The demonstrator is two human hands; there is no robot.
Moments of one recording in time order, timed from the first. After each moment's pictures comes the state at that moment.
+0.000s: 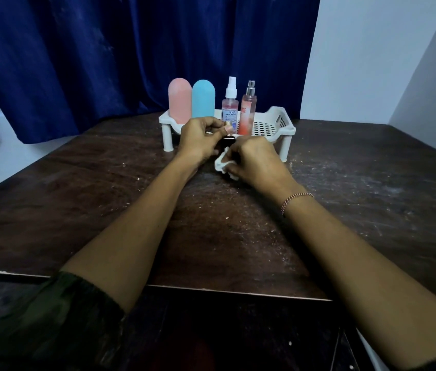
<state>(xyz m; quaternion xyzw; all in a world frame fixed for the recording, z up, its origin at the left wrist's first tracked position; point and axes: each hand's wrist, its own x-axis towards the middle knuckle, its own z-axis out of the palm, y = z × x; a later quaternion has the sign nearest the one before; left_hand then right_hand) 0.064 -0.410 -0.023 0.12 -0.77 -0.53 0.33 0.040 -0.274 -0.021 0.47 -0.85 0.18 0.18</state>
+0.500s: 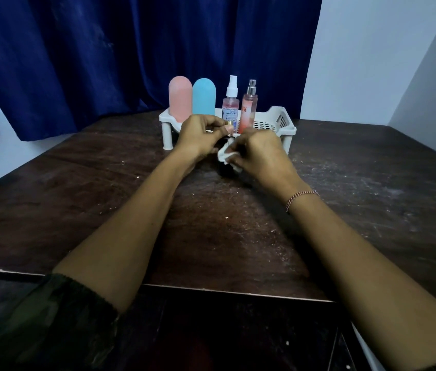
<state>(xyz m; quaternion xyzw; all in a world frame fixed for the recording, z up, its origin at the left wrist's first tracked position) 0.067 -0.411 -0.018 0.10 -0.77 -0.56 0.29 0.042 -0.269 -0.012 0.47 -0.83 0.21 0.20</state>
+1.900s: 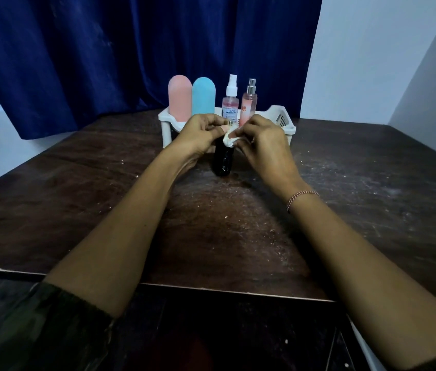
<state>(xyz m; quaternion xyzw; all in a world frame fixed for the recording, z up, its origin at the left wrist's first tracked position) 0.078 -0.408 -0.009 0.06 -0.74 -0.64 0.22 0.032 -0.268 -0.017 0.46 -0.78 0.30 0.28</state>
